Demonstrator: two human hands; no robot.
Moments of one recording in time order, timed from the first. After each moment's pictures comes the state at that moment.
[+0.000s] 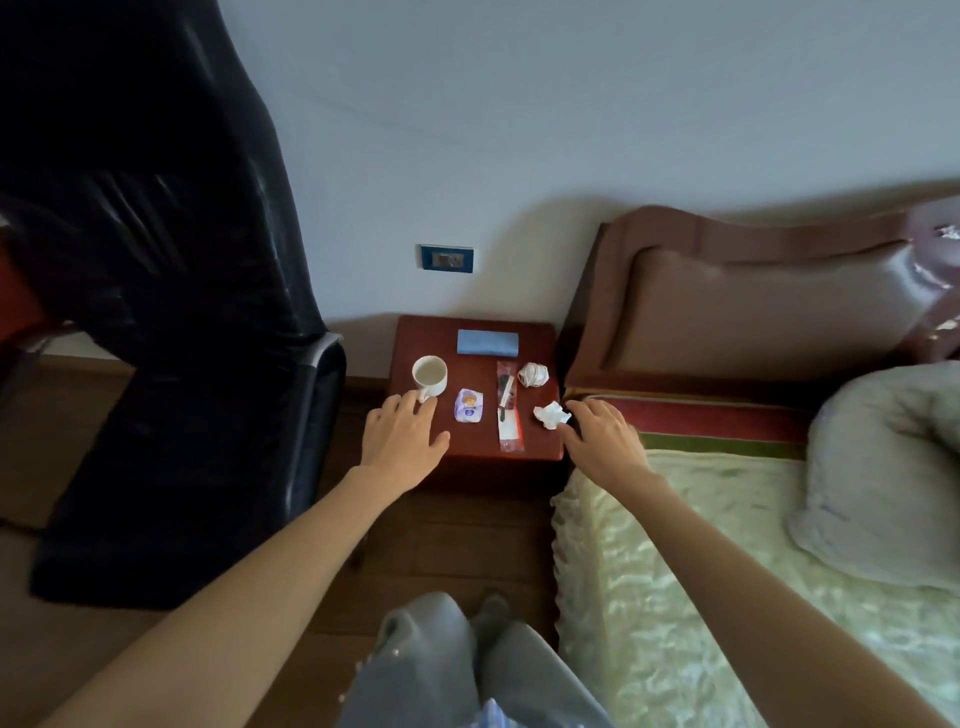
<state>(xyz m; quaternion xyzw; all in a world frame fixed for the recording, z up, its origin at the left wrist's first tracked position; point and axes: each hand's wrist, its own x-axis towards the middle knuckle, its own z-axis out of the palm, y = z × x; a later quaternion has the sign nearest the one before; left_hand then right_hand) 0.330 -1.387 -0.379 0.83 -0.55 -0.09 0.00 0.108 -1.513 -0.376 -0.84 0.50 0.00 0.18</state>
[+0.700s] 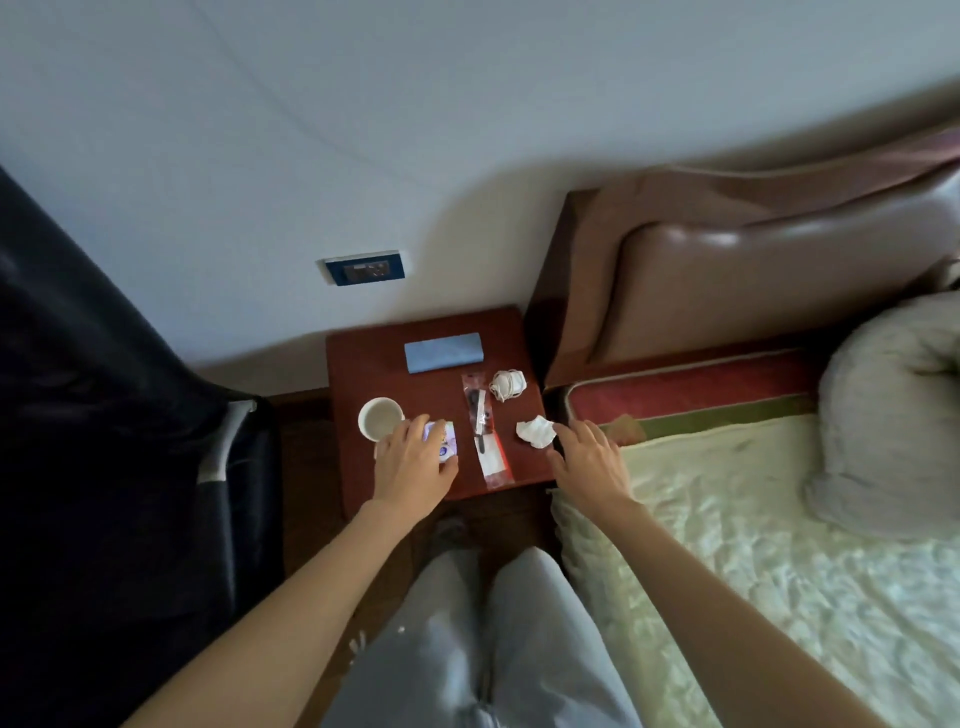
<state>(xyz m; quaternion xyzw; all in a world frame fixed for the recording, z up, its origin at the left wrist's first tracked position) 0.383 -1.564 -0.489 0.76 -0.62 -0.20 0.01 0.158 -1.633 -0.489 -0.78 0.58 0.07 0.21</state>
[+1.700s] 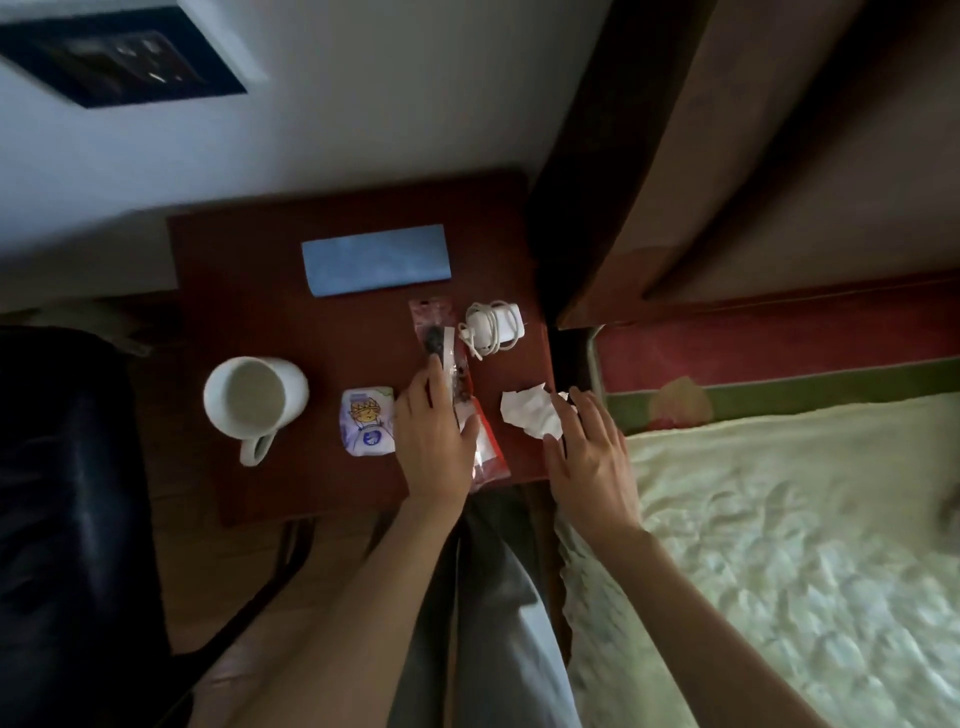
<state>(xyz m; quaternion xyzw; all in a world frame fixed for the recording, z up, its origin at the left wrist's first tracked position) 0.295 -1.650 -0.739 0.86 -0.45 -0.22 0.09 0.129 -1.681 -0.713 -0.79 0.56 -0.01 0.25</state>
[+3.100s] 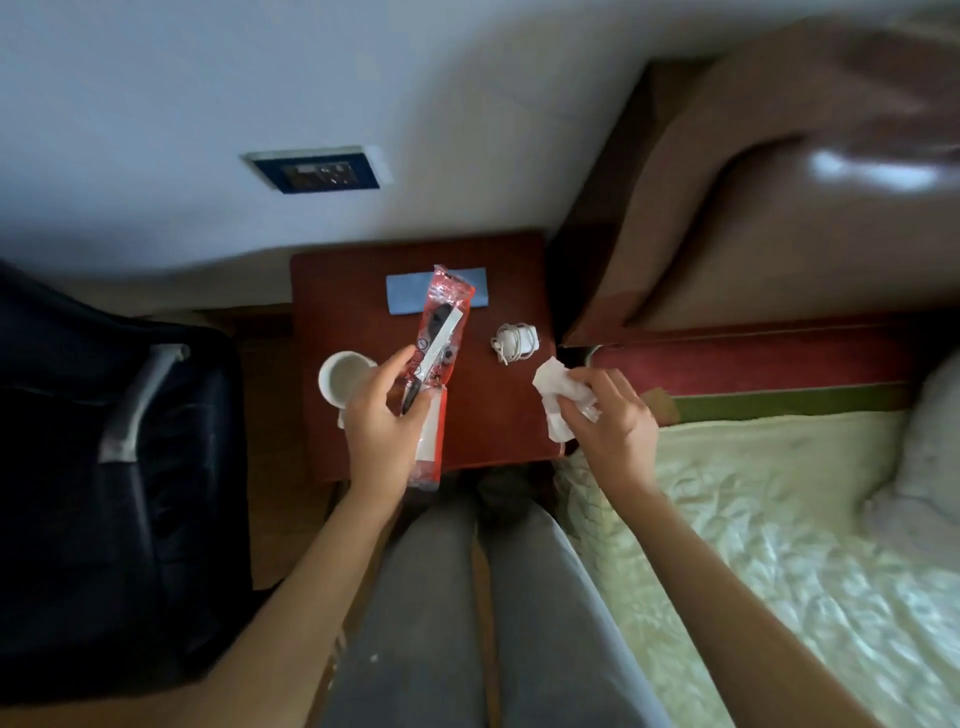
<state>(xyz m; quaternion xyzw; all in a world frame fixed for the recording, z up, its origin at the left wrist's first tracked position) 0.368 -1.624 -0.531 0.81 -0.34 -0.28 0.39 0.156 -1.707 -0.556 -0.73 0.59 -0.20 0.27</state>
